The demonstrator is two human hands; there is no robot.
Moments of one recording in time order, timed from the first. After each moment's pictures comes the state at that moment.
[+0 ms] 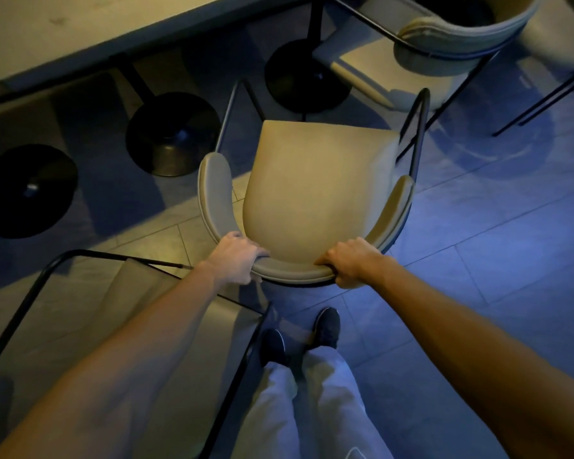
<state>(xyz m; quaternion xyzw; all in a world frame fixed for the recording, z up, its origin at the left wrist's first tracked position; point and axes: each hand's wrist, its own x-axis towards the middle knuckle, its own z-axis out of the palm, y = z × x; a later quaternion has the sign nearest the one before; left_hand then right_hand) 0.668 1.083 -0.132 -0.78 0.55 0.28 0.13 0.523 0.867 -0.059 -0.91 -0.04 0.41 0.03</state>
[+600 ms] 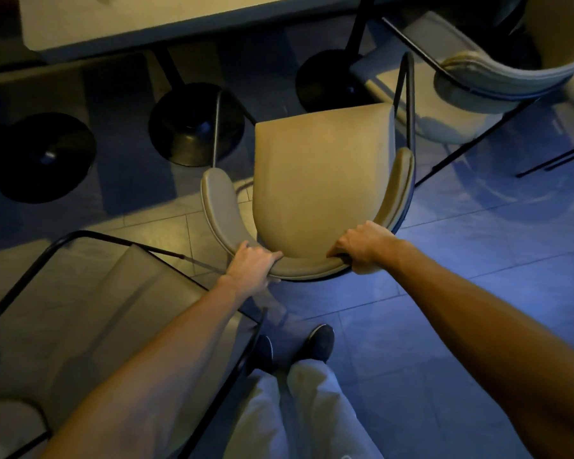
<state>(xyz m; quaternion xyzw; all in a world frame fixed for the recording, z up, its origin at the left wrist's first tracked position) 0.649 1.065 -0.143 -0.85 0.43 0.28 0.11 0.594 0.828 -0.054 -0.90 -0.15 0.41 -0.06</state>
